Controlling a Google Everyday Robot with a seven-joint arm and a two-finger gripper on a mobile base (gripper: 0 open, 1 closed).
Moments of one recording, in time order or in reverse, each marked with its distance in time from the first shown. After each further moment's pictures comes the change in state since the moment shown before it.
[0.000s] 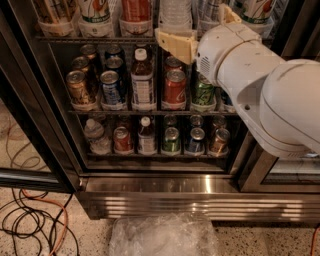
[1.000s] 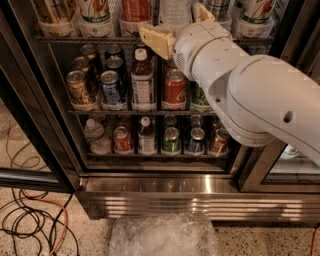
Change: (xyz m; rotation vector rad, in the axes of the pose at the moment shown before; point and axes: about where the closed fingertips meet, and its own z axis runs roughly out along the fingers) arm 0.001 0.028 0.035 -0.026 -0.025 0.012
